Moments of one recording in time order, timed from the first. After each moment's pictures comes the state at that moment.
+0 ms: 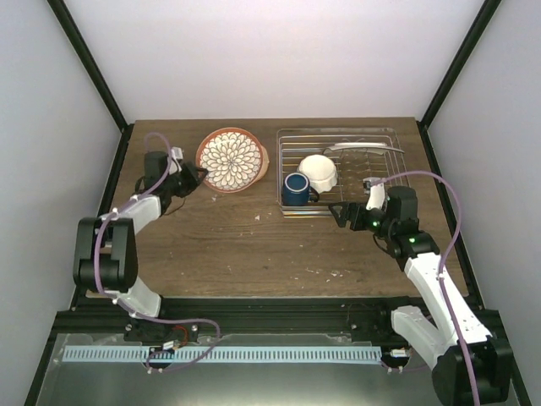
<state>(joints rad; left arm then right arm) -0.01 1.64 0.90 0.16 0.57 -0.78 0.14 0.86 0.61 -0.31 -0.47 0.29</state>
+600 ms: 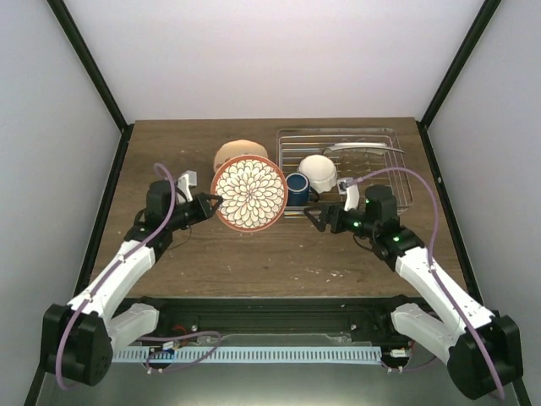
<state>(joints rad) -0.26 1.05 0.62 -0.05 0.48 -0.70 0.34 0.91 0.60 -0.15 -0.54 0.43</state>
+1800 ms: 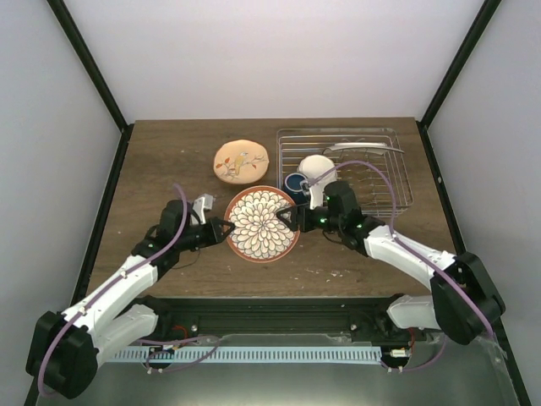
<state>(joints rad) -0.45 0.94 0.49 -0.15 0.43 -0.74 0.58 1.27 0.67 0.08 -0.45 0.46</state>
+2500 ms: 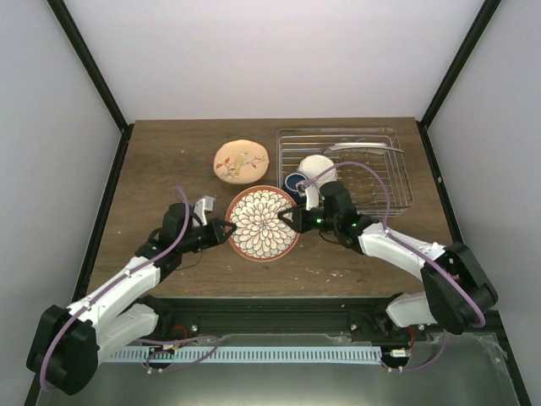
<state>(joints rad) -0.46 0.96 0.44 -0.04 0.42 -0.79 0.60 1.35 0.68 0.13 -0.48 0.47</state>
